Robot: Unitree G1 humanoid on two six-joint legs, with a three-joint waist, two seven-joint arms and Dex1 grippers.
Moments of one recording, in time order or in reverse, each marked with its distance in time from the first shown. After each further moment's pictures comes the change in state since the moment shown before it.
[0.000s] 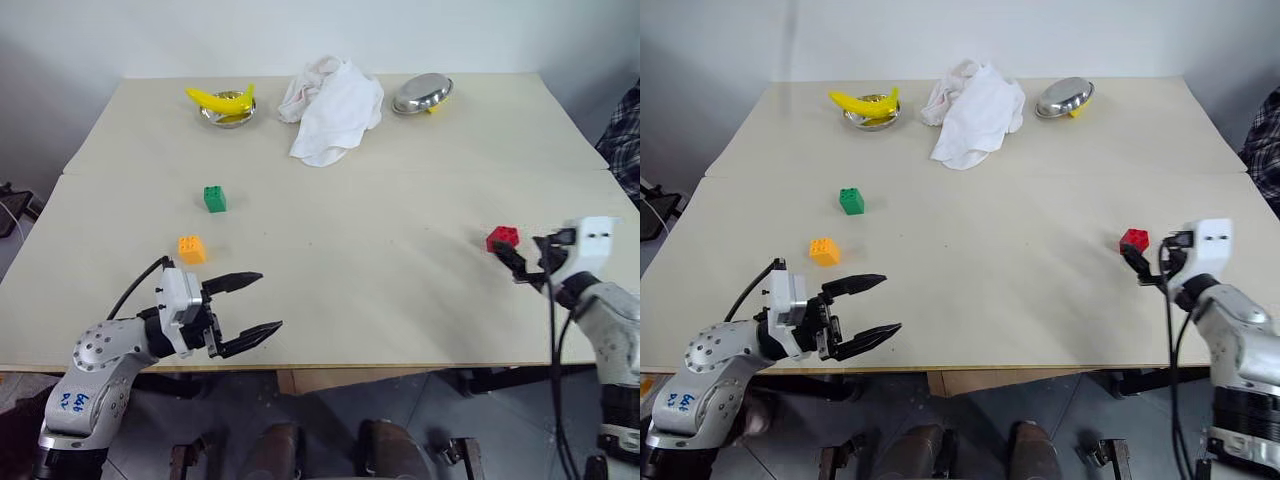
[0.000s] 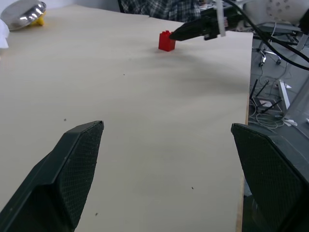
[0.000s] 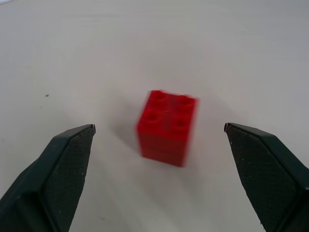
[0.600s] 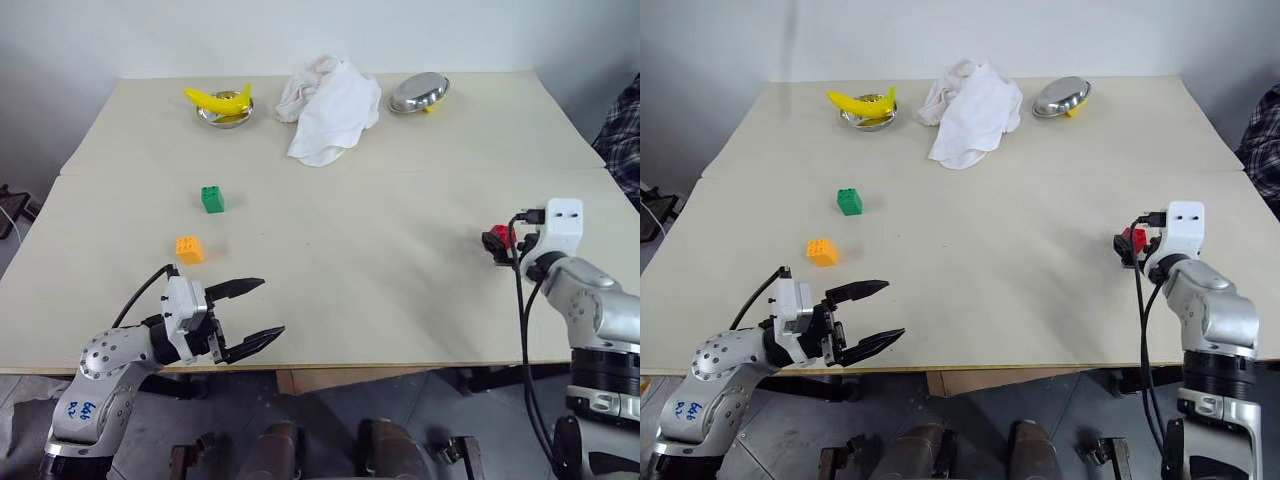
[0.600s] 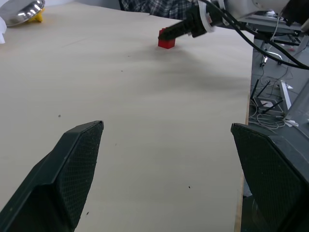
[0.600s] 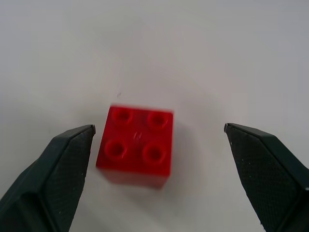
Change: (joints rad) left arm 0.014 -0.022 -0.007 -0.001 0.011 -0.019 0.025; right arm -0.177 0.026 0.019 0.062 -0.108 0.181 -0.165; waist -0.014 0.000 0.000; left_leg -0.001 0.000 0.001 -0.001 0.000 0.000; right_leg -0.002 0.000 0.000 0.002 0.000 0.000
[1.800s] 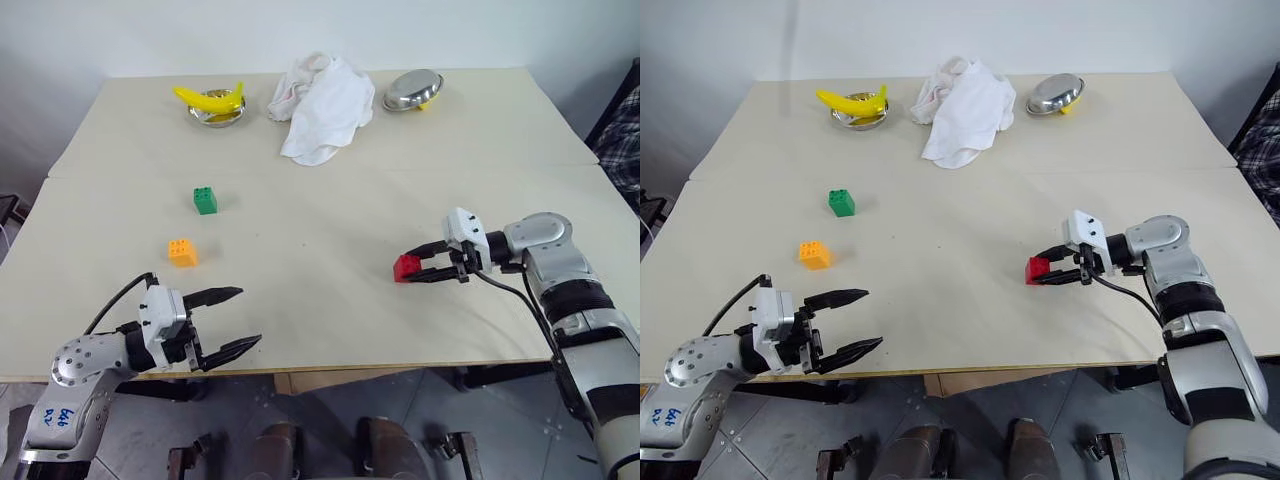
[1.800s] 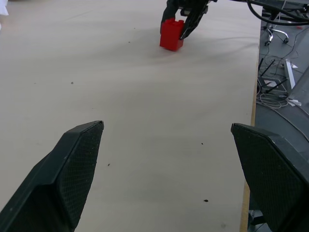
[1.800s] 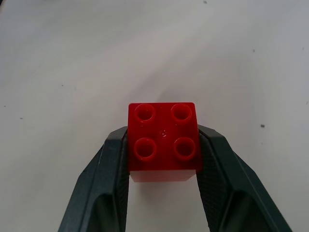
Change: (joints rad) left arm 0.057 0.066 0.067 0.075 0.018 -0.064 -0.075; right arm -0.410 -0.086 0.617 0.813 -0.110 -1.050 1.345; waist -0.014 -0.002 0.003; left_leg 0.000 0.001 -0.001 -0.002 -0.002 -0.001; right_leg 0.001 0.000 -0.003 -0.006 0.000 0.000
